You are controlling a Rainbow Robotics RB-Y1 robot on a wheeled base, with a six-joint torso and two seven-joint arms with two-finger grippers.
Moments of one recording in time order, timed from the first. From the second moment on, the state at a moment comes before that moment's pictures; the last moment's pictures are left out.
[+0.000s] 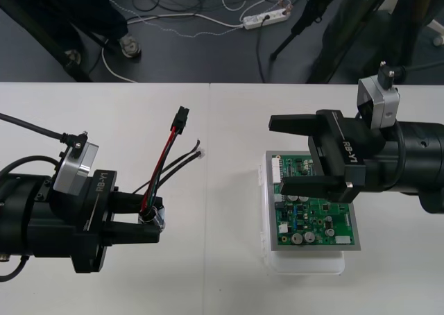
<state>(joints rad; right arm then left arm) -0.18 -0.47 -0.03 -1.93 1.06 -1.37 -0.50 0.09 0.45 0.19 -2.25 -1.30 -1.54 0.78</state>
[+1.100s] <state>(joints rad) -0.53 -0.45 0.02 -1.50 0.83 -1.56 -0.50 -0.04 0.45 -0.04 -2.25 -1.17 -1.54 0.91</state>
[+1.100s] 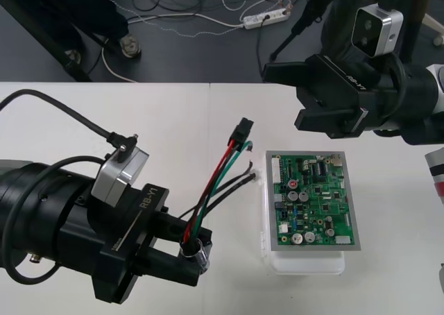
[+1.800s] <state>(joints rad) -0.55 -0.45 0.12 -1.52 0.61 -1.56 -0.50 -0.08 0.45 -0.14 -2.25 -1.16 -1.54 0.95</state>
